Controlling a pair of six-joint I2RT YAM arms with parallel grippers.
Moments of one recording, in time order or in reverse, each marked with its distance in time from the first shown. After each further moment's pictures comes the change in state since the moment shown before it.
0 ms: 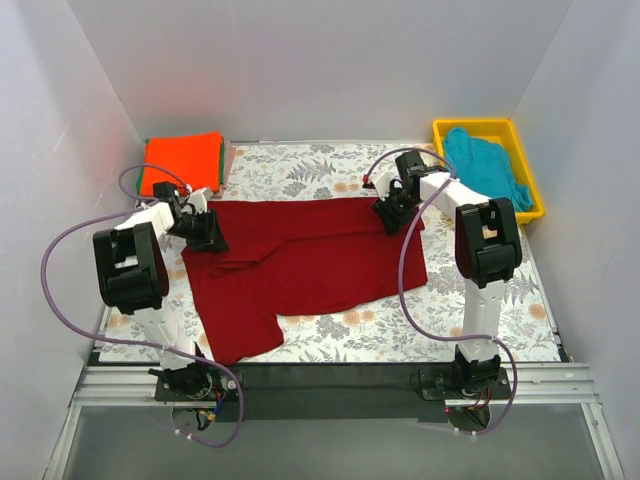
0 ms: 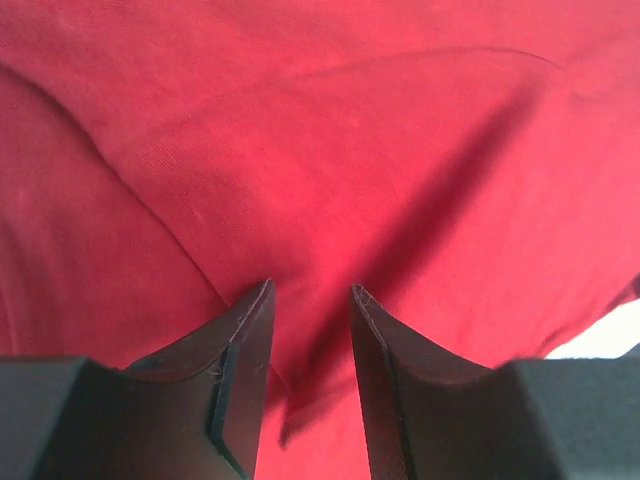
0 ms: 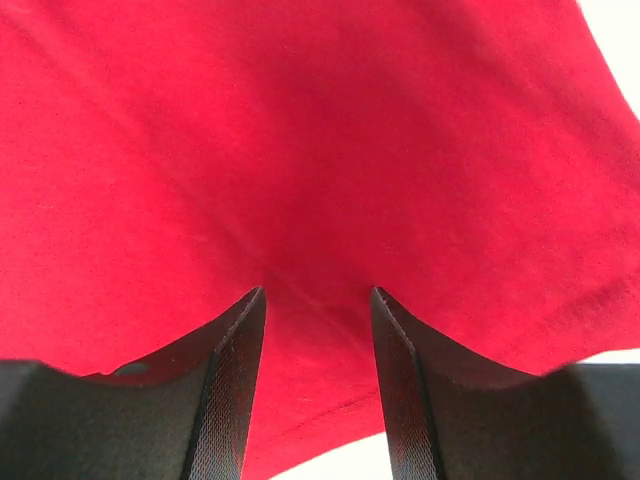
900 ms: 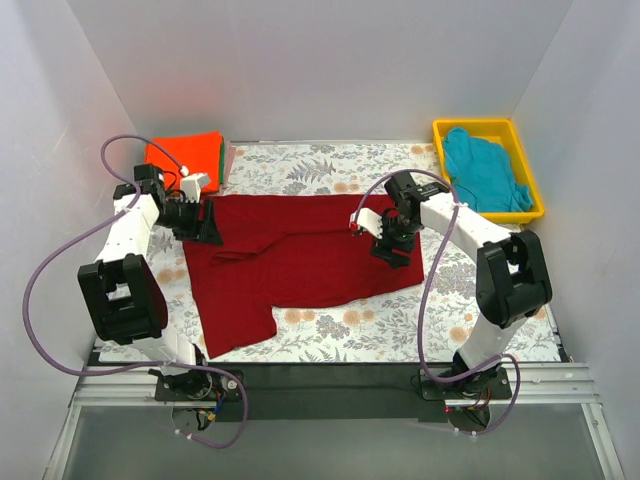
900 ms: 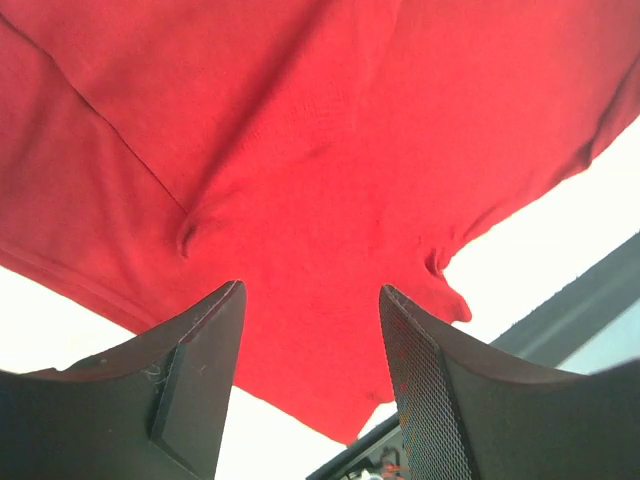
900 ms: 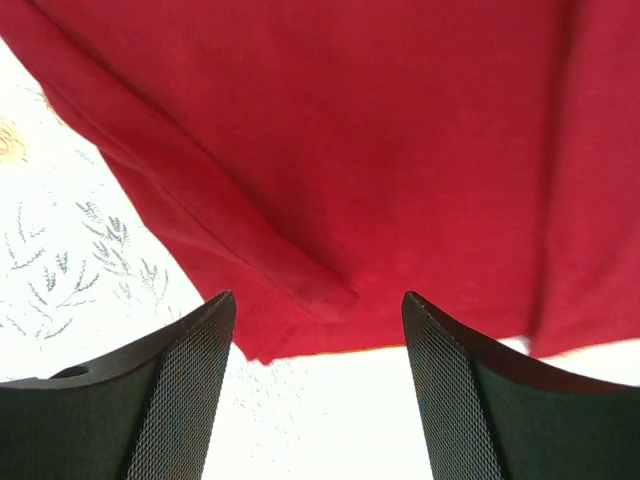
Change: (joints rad) left arm 0.004 -0.204 0.171 -0.393 0.033 0.236; right arm 0.150 -0.365 -0.253 -0.215 0.011 -0.376
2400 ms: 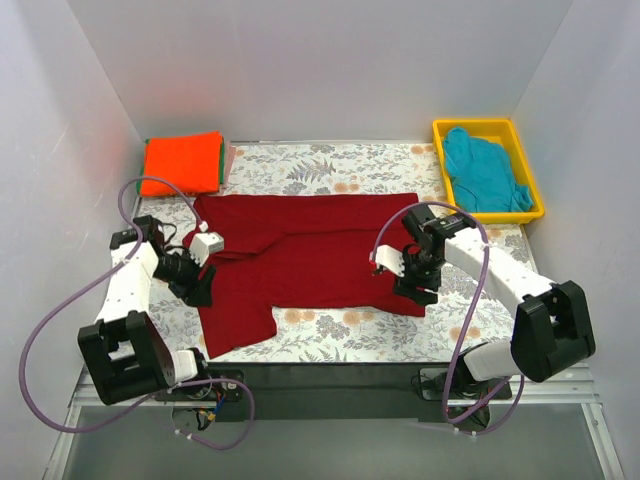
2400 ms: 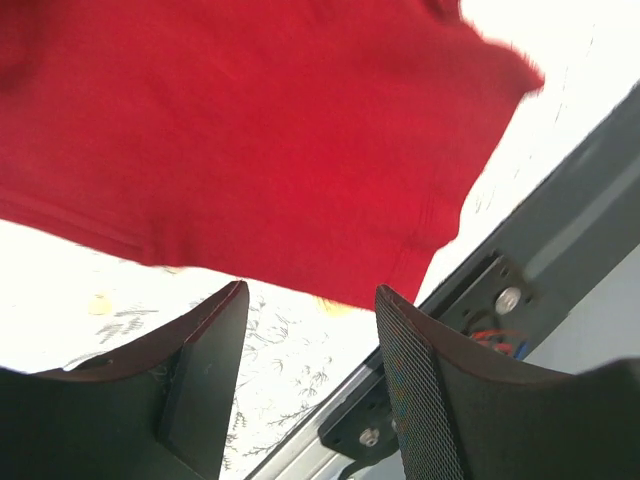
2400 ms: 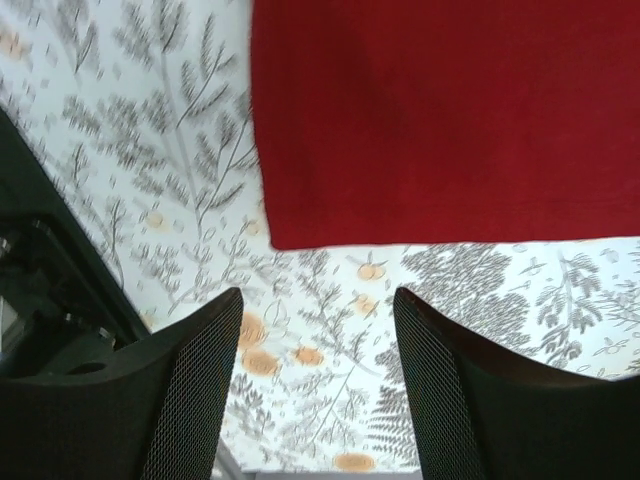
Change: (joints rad) left arm 0.064 -0.330 -0.374 -0.212 -0.075 0.583; right arm 0.039 -0.319 -0.305 -0.209 0.090 0.011
